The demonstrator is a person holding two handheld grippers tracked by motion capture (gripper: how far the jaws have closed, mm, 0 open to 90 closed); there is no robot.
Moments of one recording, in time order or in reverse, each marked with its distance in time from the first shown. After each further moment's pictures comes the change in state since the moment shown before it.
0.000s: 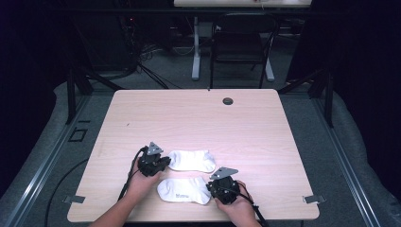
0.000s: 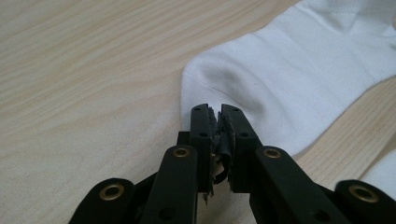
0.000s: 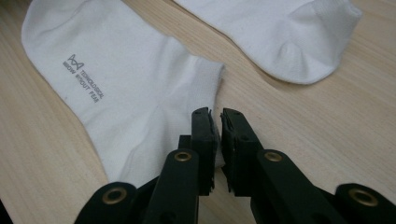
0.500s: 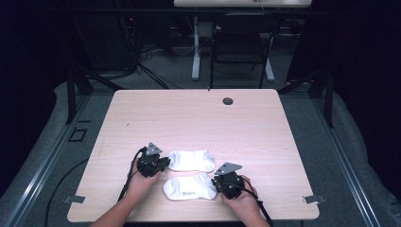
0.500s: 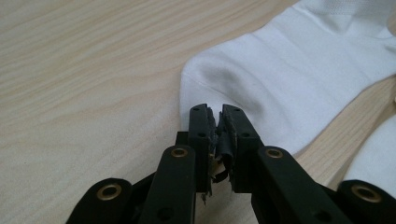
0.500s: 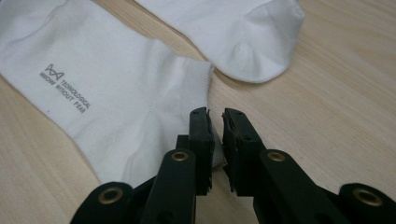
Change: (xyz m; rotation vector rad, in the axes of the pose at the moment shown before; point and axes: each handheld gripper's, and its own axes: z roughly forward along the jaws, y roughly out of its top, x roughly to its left) left arm 0.000 -0.002 -0.003 0.009 0.000 -0.027; right arm -0.021 0.002 -0.001 0.005 -0.051 -0.021
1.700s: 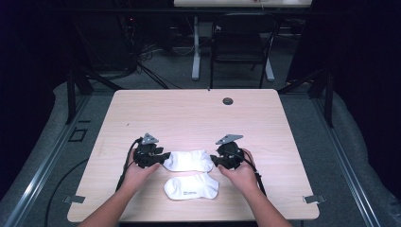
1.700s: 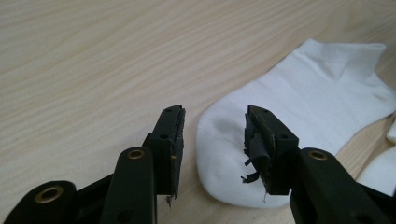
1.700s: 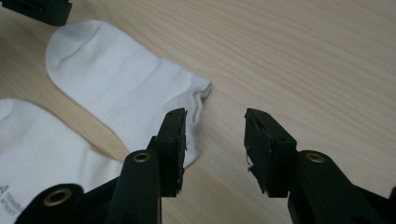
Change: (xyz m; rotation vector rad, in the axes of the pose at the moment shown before) left arm 0.017 0.028 -0.011 -0.037 -0.008 -0.036; right arm -0.047 0.069 0.003 -0.031 -0.045 0.071
